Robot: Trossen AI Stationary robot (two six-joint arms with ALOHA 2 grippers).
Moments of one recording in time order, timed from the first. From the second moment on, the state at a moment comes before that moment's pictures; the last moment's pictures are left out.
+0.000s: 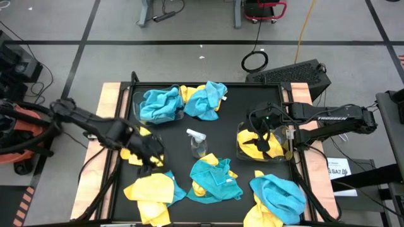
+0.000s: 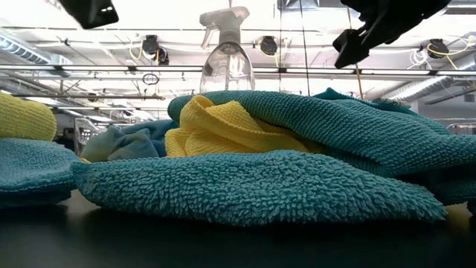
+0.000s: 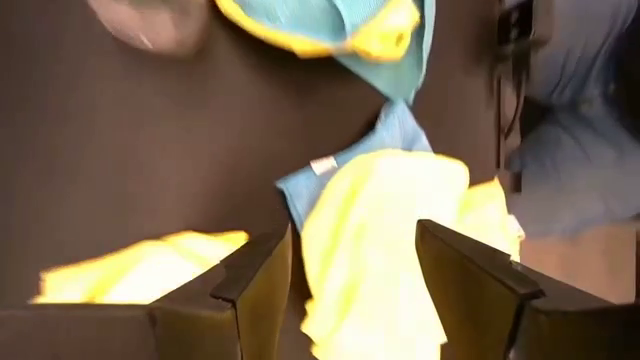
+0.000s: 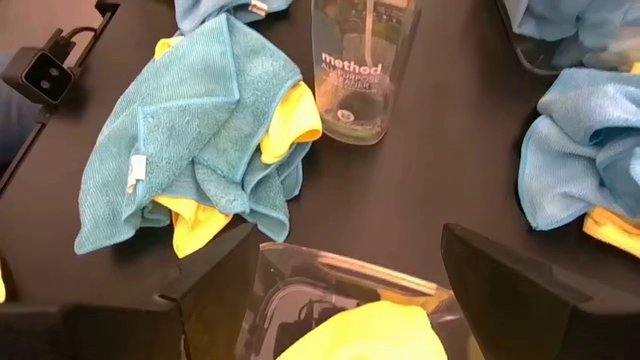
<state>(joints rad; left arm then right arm) -0.38 1.23 1.15 -0.98 0.12 -0.50 -0.08 1.03 0.91 -0.66 -0.22 -0.16</state>
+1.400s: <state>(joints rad) -0.68 1.62 1.08 -0.99 0.07 -0.74 -0.08 1.03 0.91 -0.65 -0.22 -0.20</state>
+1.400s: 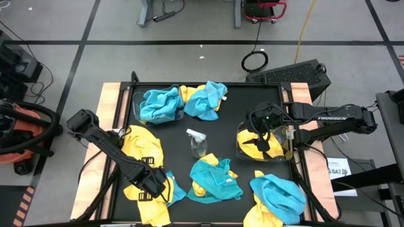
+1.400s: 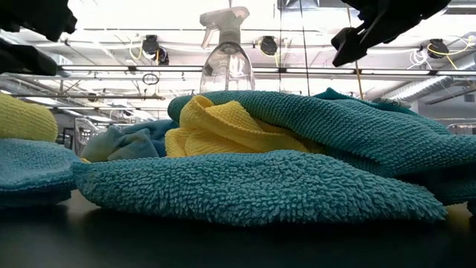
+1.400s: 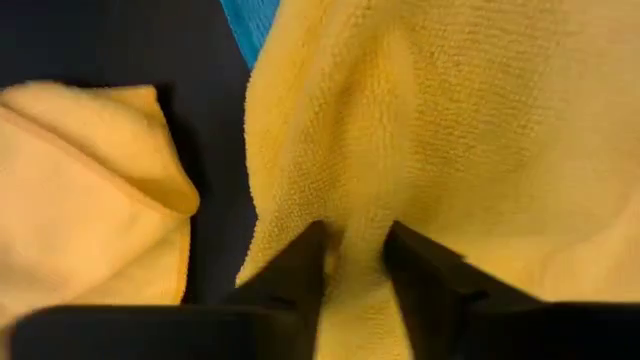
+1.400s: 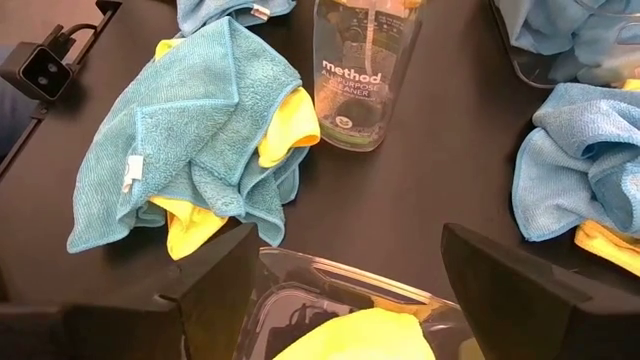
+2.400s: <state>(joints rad) -0.68 1.62 1.53 -1.37 -0.22 -0.71 -0.04 1.03 0.91 -0.57 -0.29 -0.20</state>
